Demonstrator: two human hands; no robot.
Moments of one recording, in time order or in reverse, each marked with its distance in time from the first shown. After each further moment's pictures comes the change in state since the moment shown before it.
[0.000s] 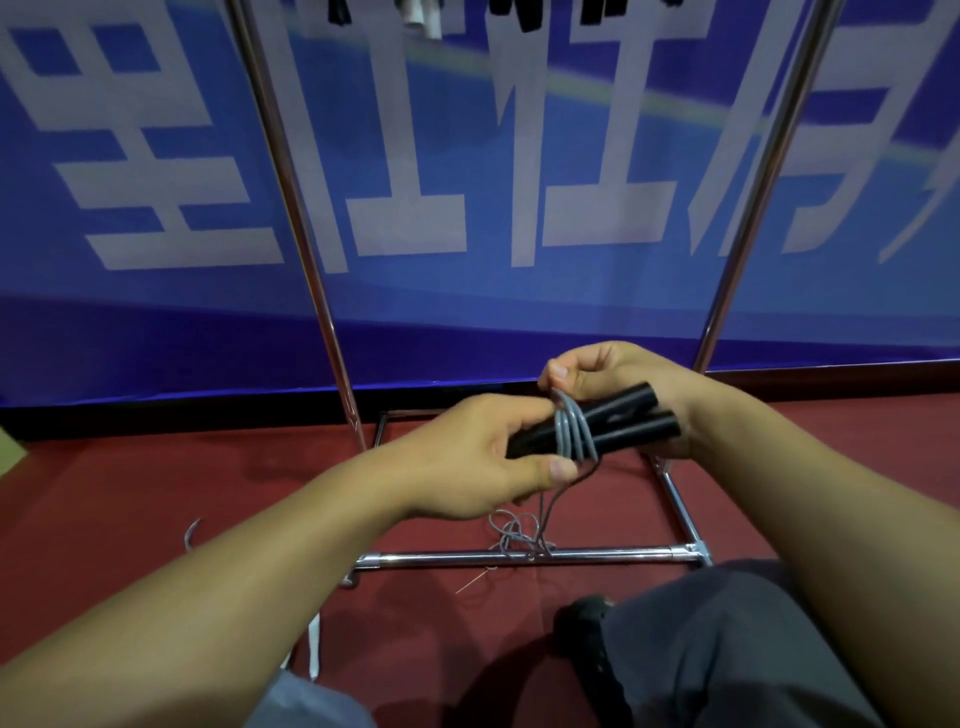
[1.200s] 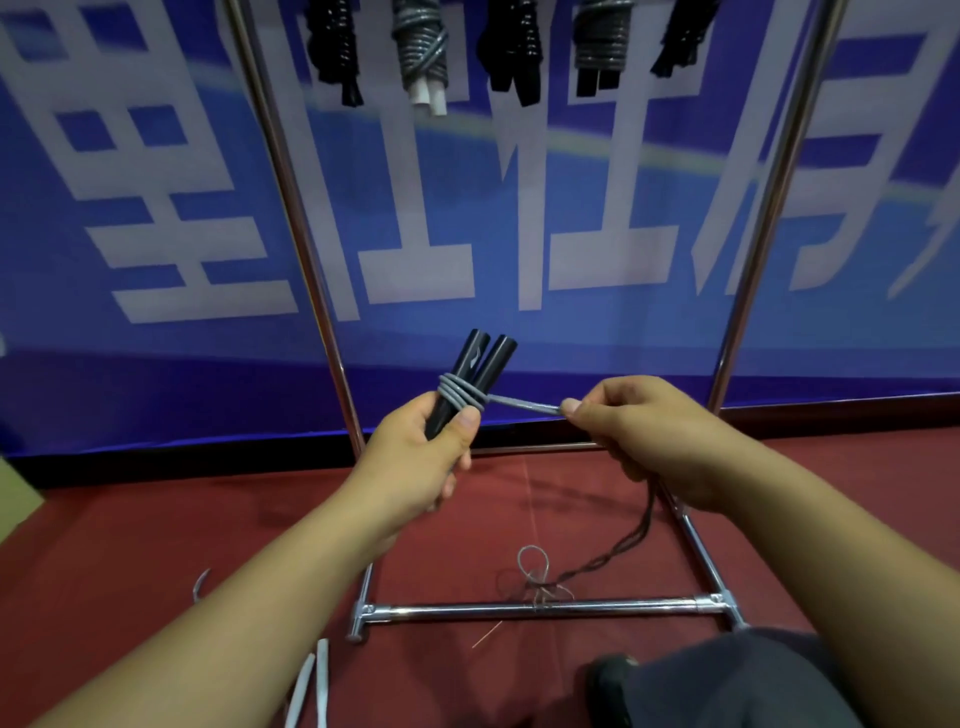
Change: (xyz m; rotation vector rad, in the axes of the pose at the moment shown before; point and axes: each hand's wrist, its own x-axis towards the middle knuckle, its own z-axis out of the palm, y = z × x) left_hand 0.002 -0.020 -0.028 -0.340 0.624 -0.267; right_hand -0.004 -0.014 0.002 -0.332 0.381 0.017
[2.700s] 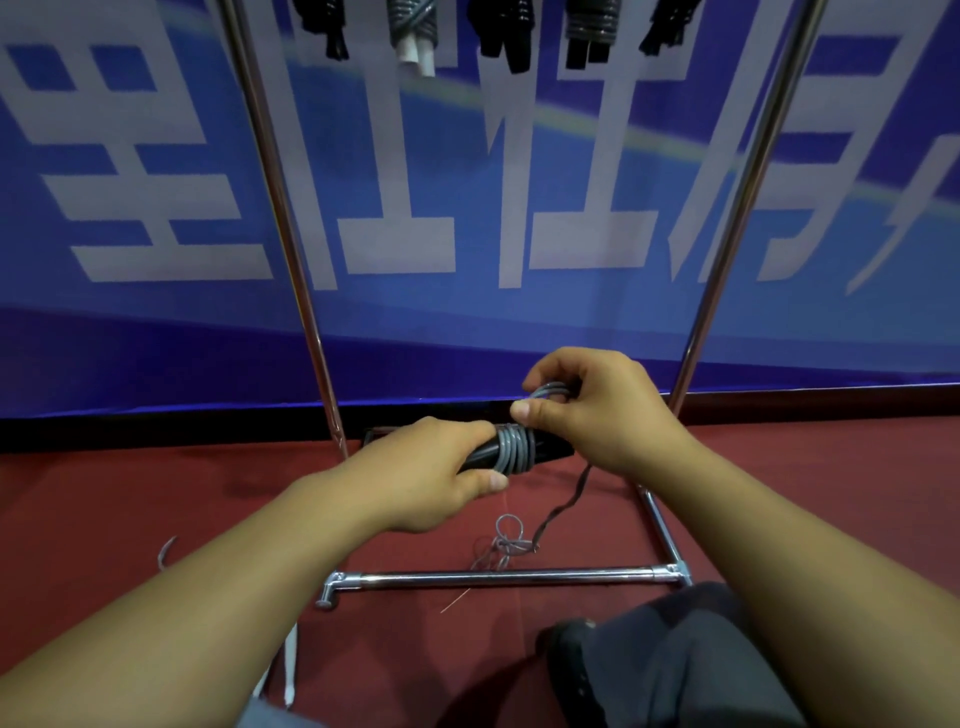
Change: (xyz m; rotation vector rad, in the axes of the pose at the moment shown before) left_hand -0.005 -0.007 0.009 0.960 -0.423 0.268; right_hand -0.012 0.002 0.016 -0.397 0.197 -0.349
